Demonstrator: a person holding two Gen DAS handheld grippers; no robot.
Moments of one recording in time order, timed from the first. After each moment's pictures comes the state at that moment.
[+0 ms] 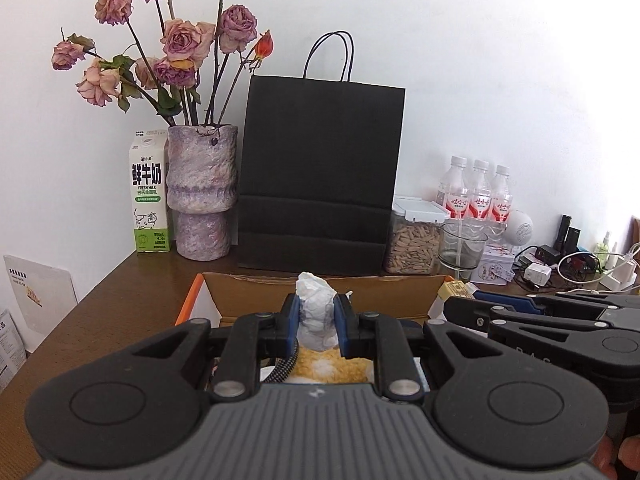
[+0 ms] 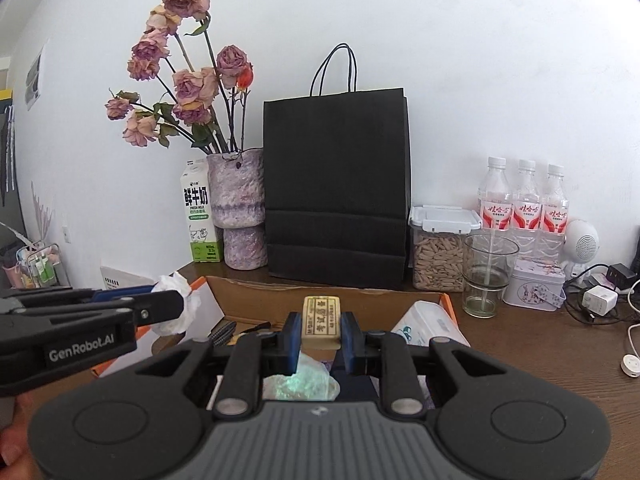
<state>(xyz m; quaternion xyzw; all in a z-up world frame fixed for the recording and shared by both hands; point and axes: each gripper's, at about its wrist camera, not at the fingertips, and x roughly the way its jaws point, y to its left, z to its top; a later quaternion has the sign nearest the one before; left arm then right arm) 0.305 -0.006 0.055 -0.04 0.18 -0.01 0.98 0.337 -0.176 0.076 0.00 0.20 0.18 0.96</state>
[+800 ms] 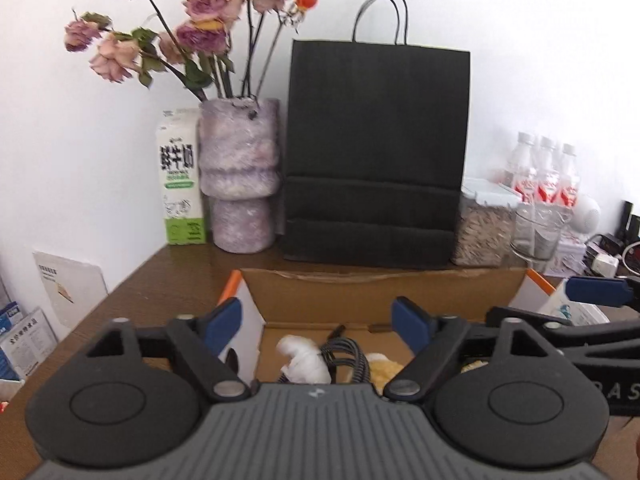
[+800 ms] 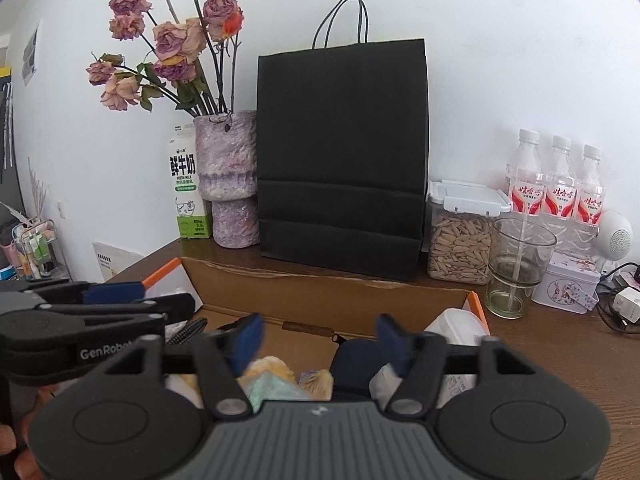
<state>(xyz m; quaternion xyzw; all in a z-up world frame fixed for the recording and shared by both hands) 0.358 0.013 0.028 -0.01 0.20 0.06 0.98 0.393 -0.158 0.055 -0.03 0.21 0.18 0.96</state>
